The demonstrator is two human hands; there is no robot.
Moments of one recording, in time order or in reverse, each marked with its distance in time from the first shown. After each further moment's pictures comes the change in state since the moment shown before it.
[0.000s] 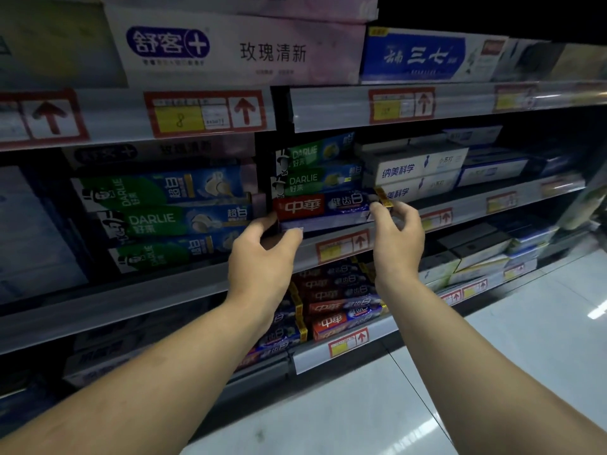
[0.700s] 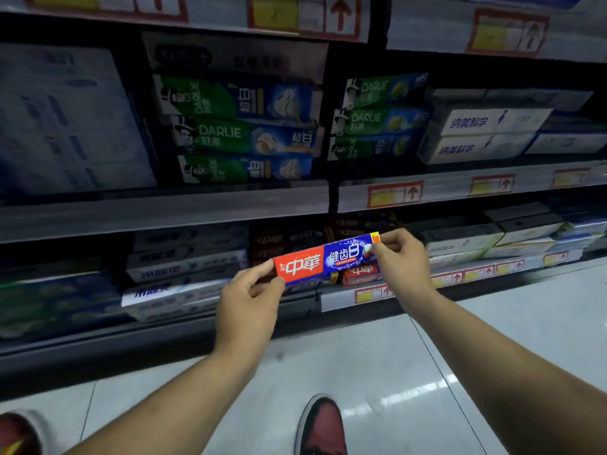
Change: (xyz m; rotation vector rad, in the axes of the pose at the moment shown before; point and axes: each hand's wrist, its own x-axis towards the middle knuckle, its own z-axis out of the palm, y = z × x) left_hand -0.091 -0.113 -0.082 0.024 0.171 -0.228; right_hand -0.065 0.083 -0.020 -0.492 -0.418 0.067
